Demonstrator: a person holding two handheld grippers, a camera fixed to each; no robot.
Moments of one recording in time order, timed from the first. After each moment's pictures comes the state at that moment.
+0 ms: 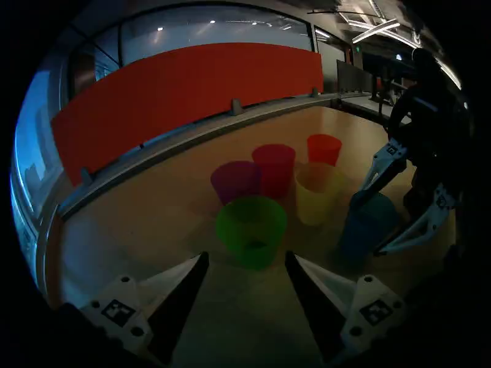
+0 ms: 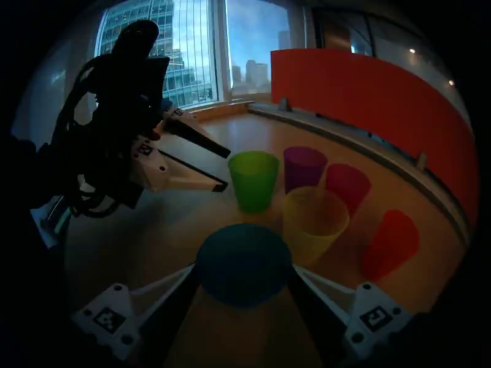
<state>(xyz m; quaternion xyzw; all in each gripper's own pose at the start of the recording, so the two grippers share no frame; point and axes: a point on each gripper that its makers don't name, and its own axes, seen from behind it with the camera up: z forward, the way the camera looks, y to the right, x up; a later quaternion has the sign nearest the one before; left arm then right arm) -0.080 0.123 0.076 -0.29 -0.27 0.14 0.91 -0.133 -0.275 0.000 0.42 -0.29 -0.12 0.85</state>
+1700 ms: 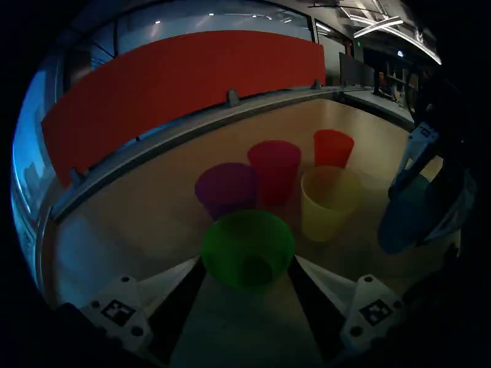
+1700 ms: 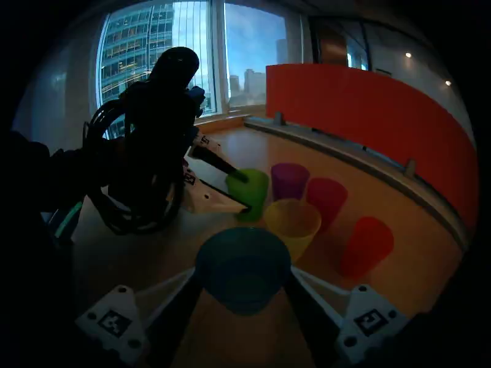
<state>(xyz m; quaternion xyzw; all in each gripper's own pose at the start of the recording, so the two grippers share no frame) -0.098 0.158 0.111 -0.29 -0.29 0.14 0.90 -0.098 -0.246 -0.005 0.42 -0.27 -0.10 0.86</state>
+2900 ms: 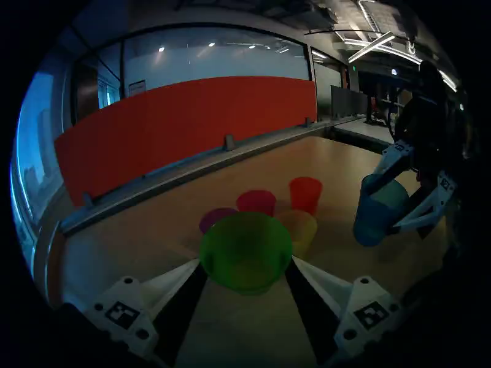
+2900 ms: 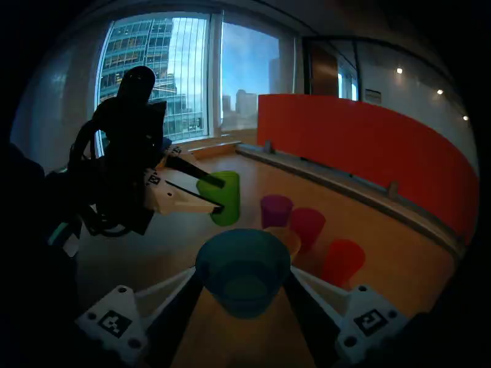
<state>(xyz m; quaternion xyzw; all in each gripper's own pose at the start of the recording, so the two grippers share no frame) -0.013 0.157 0.063 -0.30 -0.20 0.11 0.93 -0.037 -0.231 -0.013 0.40 -0.20 -0.09 0.89</state>
